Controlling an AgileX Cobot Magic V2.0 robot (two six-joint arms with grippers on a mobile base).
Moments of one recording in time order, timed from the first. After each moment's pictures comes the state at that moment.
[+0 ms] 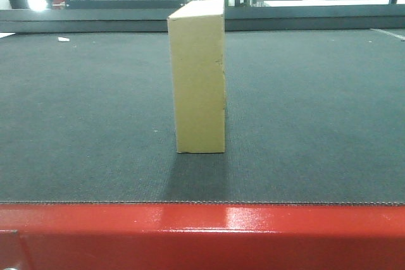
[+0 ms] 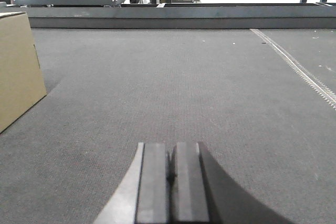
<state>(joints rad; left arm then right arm) -0.06 -0.01 0.03 -0.08 0.12 0.05 -0.01 -0.01 0.03 0.08 0.08 0.00</state>
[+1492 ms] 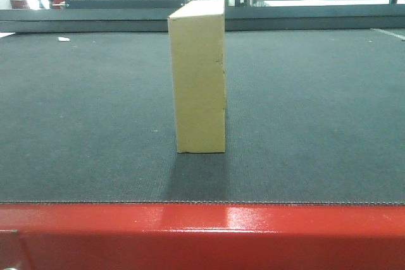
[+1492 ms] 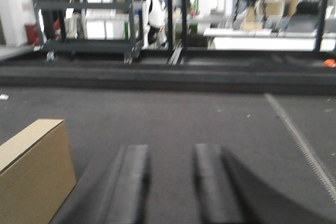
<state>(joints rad) -0.06 -0.01 0.03 -0.08 0.12 0.05 0.05 0.43 -0.58 0.08 0.20 0.00</state>
